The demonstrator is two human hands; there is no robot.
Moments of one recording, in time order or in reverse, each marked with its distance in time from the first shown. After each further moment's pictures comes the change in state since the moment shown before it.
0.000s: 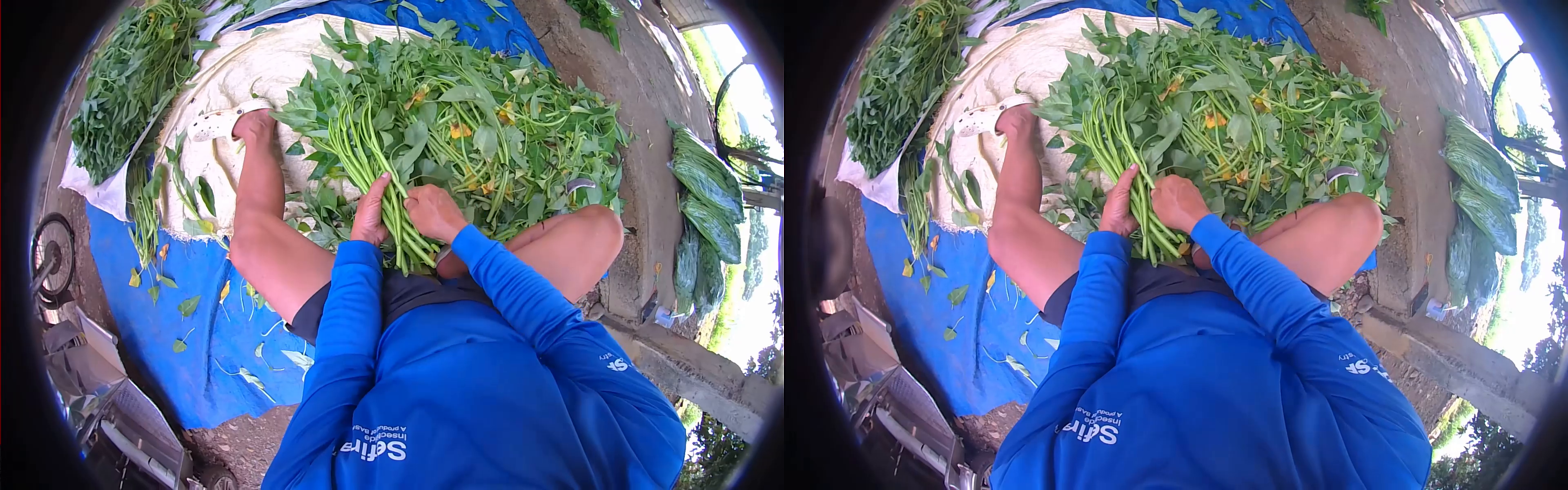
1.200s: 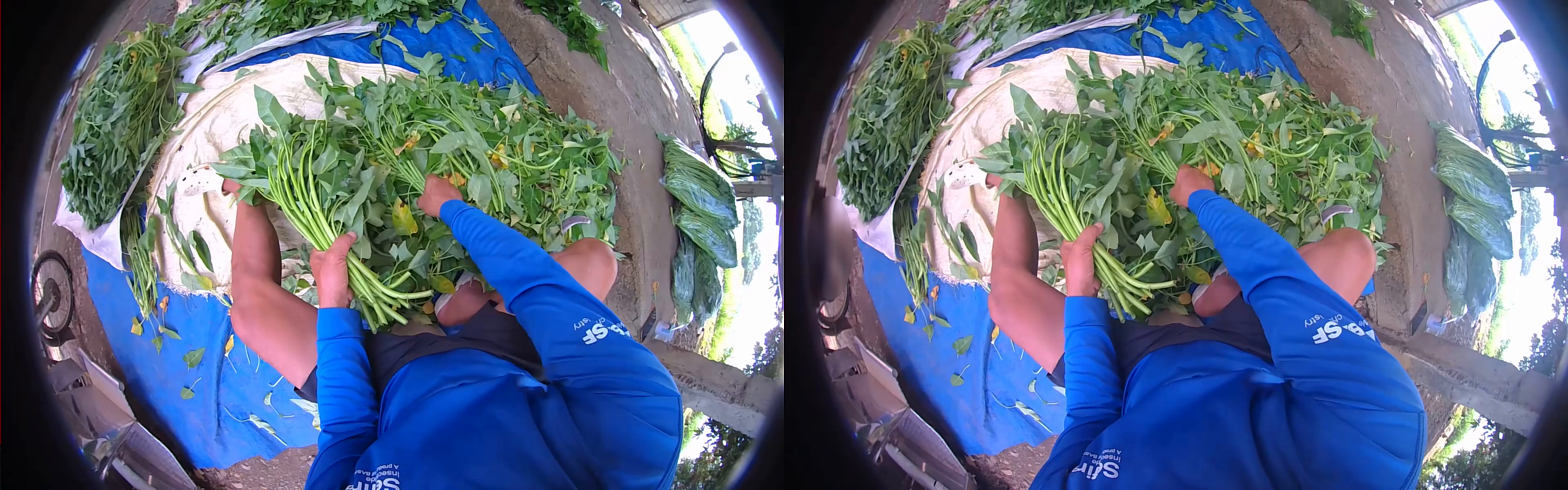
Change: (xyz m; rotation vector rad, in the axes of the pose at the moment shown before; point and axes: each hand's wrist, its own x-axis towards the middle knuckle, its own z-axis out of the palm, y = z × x) left_hand -0.035 0.084 0.021 0.386 0.316 0.354; right_hand 0.175 0.099 -0.025 -0.313 -0.027 0.316
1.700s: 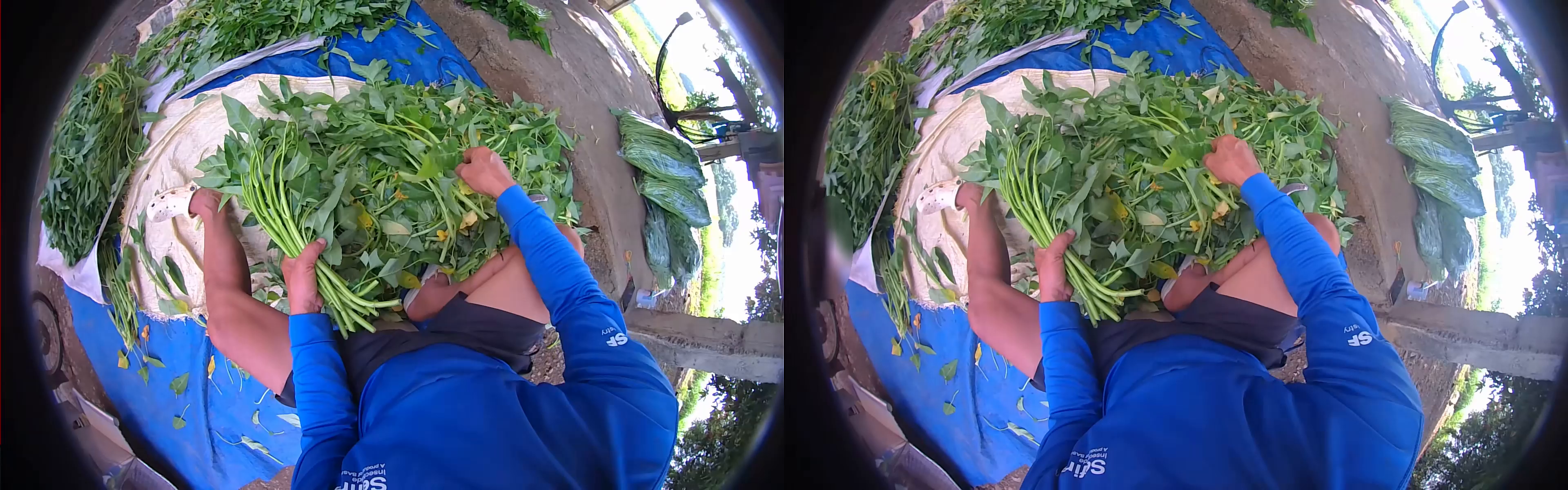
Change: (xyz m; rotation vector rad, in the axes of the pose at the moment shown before) left_hand -0.016 -0.006 0.003 -0.027 -0.149 -0.035; right_hand -0.120 0.094 -0.175 -0.039 0.255 -0.012
